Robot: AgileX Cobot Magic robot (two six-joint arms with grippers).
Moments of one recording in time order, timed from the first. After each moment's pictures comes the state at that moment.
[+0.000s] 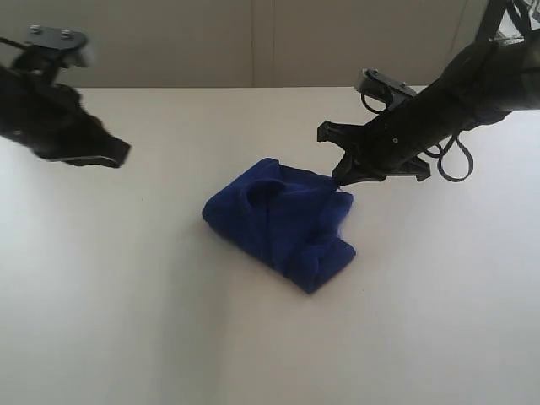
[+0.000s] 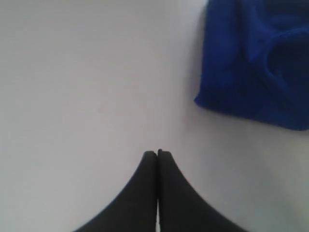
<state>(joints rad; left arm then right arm) -0.25 1.52 -1.05 -0.50 0.63 0.63 0.20 1.98 -1.30 0.75 0.66 -0.35</state>
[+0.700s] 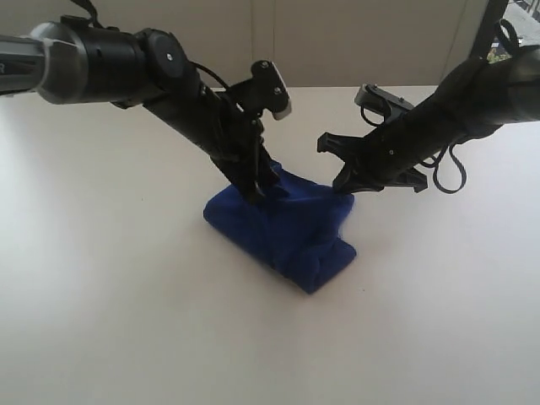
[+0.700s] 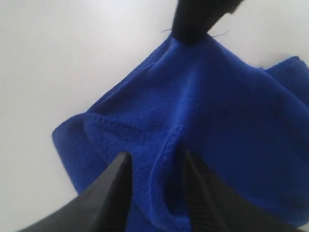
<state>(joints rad) -0.58 1.99 -1.51 -0.55 0.61 1.17 0.19 2.04 -1.30 0.78 0.63 -0.36</state>
